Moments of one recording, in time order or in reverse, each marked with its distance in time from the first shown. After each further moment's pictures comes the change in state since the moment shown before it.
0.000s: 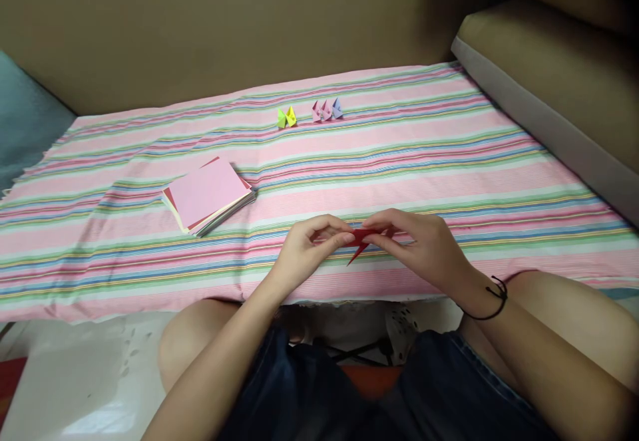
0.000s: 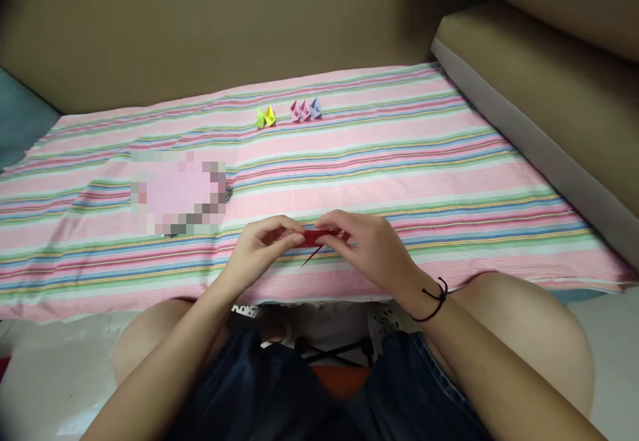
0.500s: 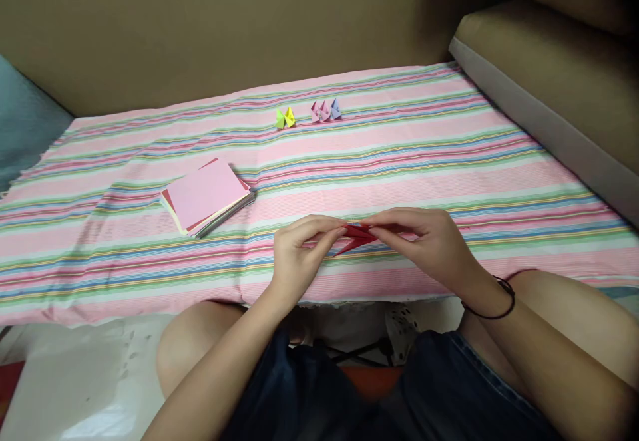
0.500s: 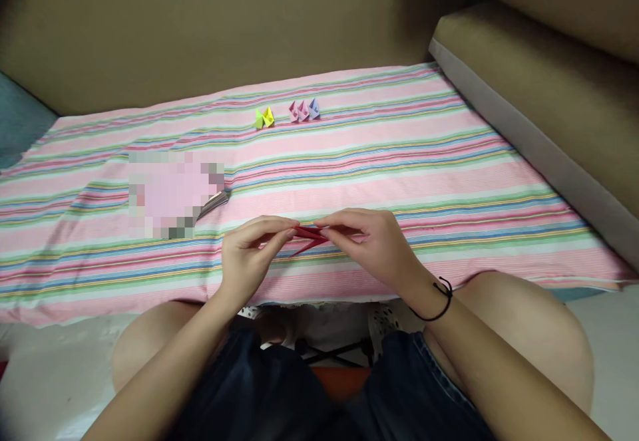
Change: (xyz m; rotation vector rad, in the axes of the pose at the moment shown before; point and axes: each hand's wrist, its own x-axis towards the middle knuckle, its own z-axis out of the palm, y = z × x) left_hand -0.009 0.001 0.005 0.362 0.304 0.394; right_hand 0.003 -0.006 -0.007 0.146 0.033 0.117
